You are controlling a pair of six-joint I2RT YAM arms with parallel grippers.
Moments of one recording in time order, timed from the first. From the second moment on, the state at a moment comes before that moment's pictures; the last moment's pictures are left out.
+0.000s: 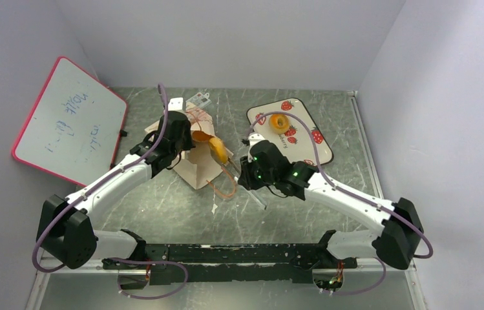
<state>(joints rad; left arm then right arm) -0.54 1.31 0.97 -0.23 -0.34 -0.45 0.89 1.27 0.94 -0.42 0.06 0.37</state>
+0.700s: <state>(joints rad) -0.54 1.32 0.97 -0.18 -0.33 -0.44 0.66 1.16 0.96 -0.52 0.27 0.54</state>
